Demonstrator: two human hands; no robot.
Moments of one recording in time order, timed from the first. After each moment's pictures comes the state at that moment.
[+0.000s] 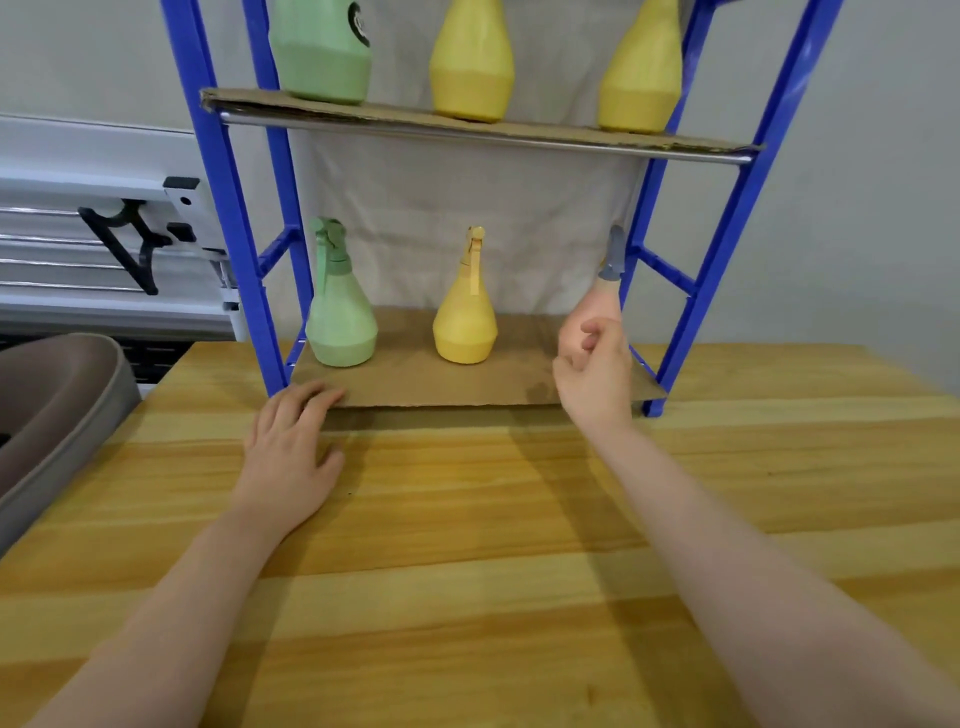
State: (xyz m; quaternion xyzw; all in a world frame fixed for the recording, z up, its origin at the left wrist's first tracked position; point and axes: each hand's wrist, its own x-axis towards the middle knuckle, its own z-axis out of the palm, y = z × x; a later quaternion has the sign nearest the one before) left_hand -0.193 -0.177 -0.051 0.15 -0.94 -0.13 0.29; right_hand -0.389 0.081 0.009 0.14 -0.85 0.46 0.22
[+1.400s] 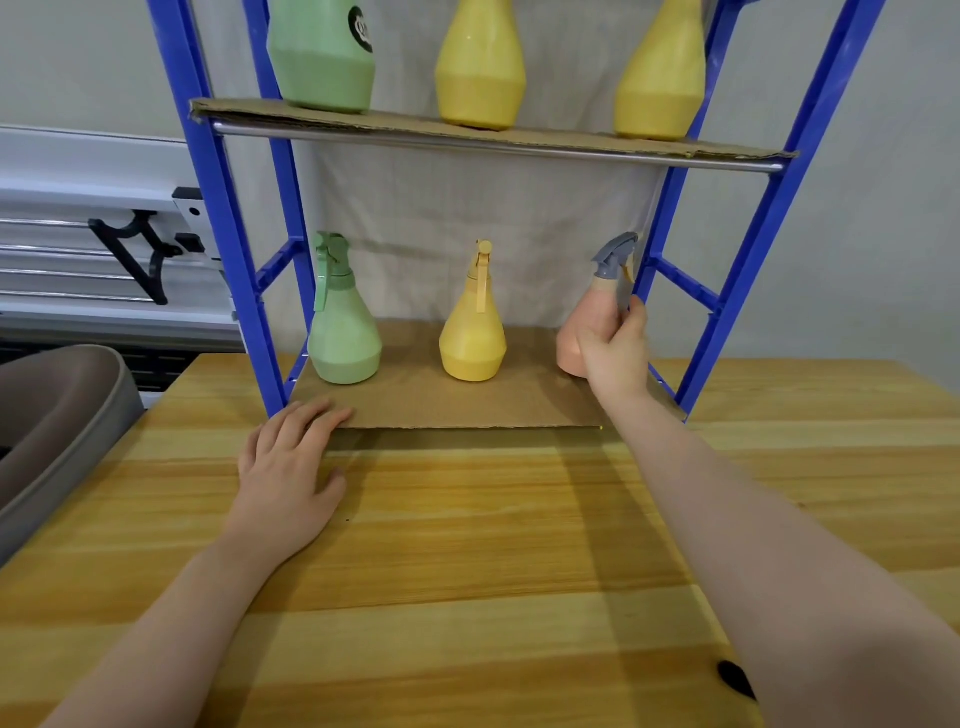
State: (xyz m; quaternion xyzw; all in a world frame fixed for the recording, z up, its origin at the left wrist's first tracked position) left_hand -0.194 -0.179 -0.052 0.16 -0.94 -0.12 0.27; right_hand -0.462 0.064 0.023 0.05 -0.82 0.55 0.14
